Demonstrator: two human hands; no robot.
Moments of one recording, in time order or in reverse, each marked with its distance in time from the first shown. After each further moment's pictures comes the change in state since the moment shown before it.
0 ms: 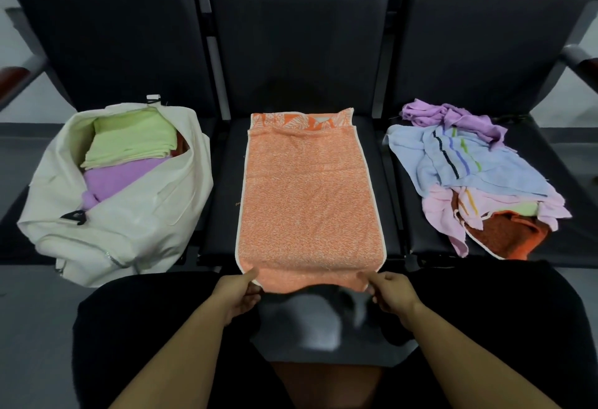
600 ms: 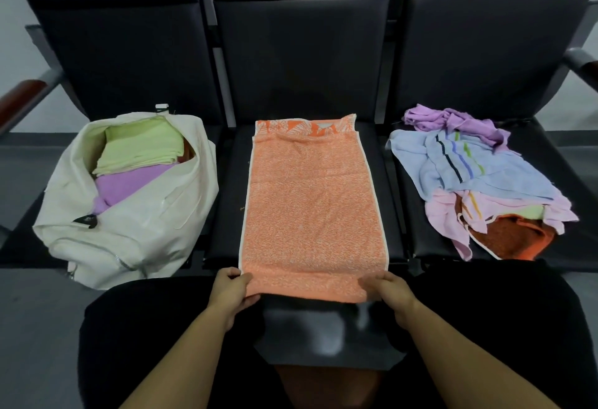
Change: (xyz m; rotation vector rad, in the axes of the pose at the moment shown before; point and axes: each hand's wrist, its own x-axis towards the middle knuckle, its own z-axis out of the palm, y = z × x) left_hand -0.012 0.001 -0.005 -0.146 0.126 0.190; right_hand 0.004 -0.002 0.007 0.097 -0.033 0.002
